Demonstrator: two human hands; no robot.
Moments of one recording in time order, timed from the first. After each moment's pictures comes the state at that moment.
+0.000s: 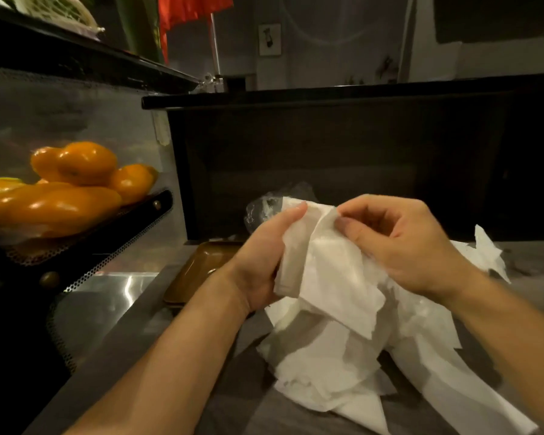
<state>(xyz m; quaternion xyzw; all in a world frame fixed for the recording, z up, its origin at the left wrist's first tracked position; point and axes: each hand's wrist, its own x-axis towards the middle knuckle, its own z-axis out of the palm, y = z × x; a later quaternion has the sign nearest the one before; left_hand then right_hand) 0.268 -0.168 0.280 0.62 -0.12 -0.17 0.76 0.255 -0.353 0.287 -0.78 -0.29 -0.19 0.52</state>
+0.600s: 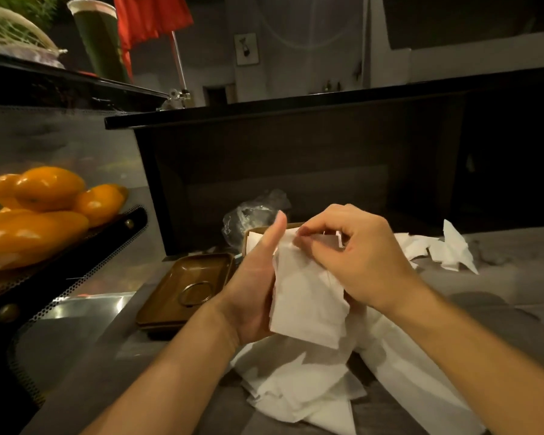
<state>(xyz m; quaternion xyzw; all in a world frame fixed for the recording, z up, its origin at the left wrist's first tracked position) 0.264 -0.196 0.266 0.59 -0.14 -0.23 0.76 0.266 -0.352 0.268 -0.81 -0.25 -0.34 0.40</state>
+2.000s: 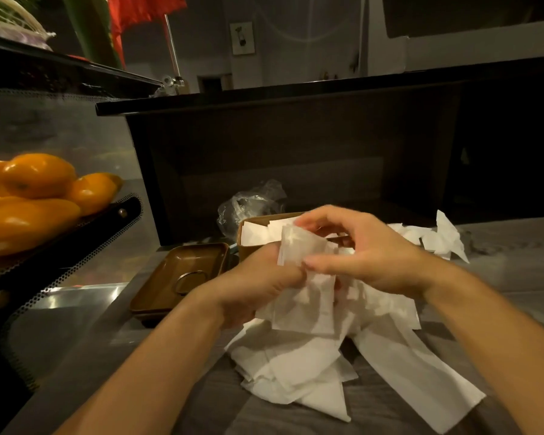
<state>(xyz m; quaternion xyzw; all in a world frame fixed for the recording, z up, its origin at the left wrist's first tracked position) 0.263 -0.189 0.266 0.75 -0.20 -0.17 0.61 0.263 -0.382 0.273 -0.85 -0.25 -0.06 0.46</state>
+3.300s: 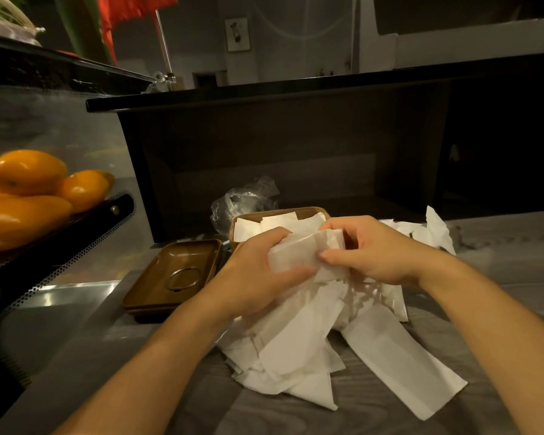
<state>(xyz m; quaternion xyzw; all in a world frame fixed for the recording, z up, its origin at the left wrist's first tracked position) 0.270 -0.193 0.248 0.88 -0.22 0.05 0.41 0.272 -0.408 0.261 -0.86 -0.20 0.01 0.47</state>
